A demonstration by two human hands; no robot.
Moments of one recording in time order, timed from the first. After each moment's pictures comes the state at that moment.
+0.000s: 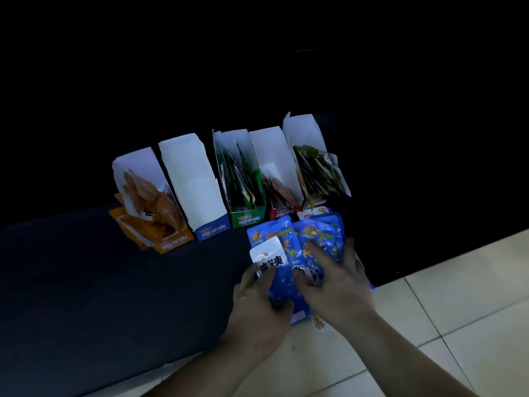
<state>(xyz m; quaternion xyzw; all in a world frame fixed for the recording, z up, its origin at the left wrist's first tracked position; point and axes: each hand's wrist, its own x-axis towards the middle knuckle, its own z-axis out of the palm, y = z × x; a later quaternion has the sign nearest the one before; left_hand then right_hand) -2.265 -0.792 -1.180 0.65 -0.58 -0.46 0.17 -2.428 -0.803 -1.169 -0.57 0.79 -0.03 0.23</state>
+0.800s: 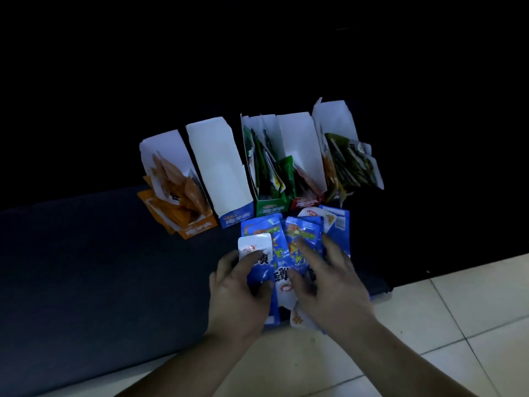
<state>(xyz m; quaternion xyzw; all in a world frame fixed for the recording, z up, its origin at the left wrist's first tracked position) -2.208 -0.791 -1.208 0.71 -0.57 -0.32 0.27 -2.381 -0.792 -1.190 -0.67 0.71 -0.15 0.16</state>
